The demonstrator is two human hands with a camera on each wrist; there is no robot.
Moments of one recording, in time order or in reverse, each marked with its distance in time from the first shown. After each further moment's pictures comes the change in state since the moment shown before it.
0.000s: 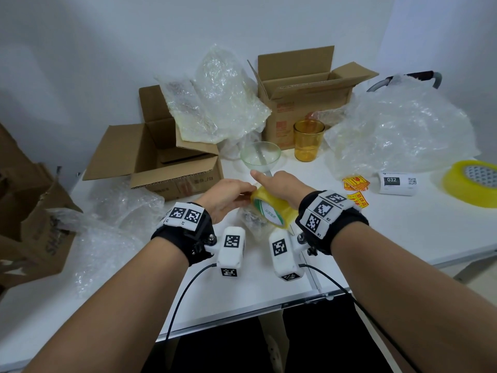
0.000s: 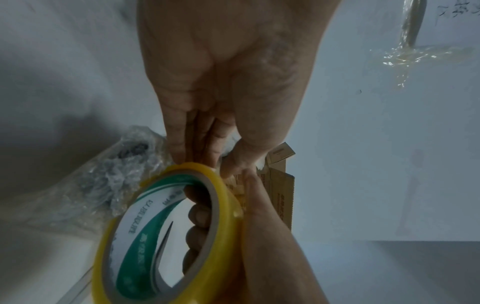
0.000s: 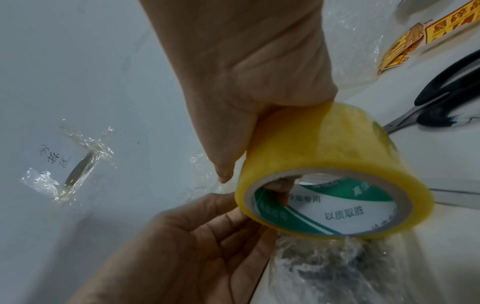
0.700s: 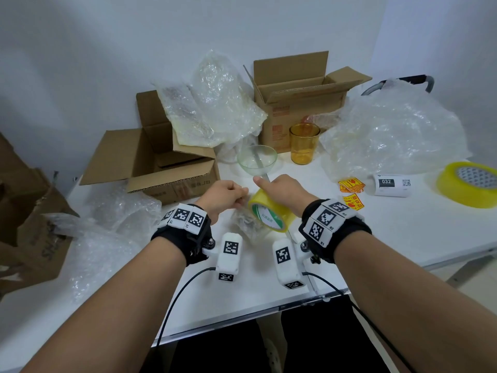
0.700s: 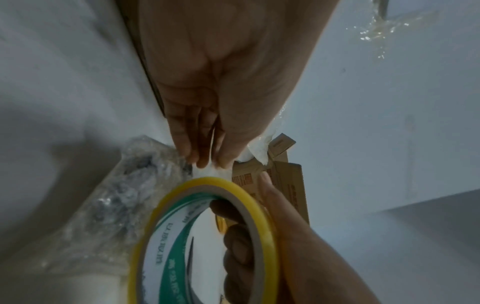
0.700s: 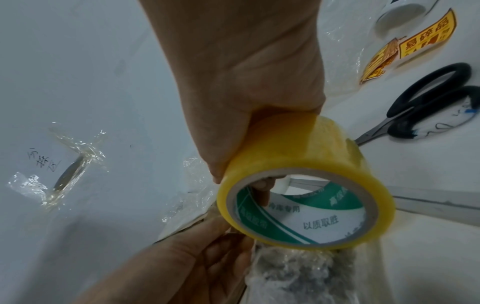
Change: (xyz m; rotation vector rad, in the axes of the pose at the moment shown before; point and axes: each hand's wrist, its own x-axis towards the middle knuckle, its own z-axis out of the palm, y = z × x) left_hand 0.012 -0.008 -0.007 0.253 0.100 0.080; right_hand 0.003 0.017 -0.001 0.023 0.063 -0.058
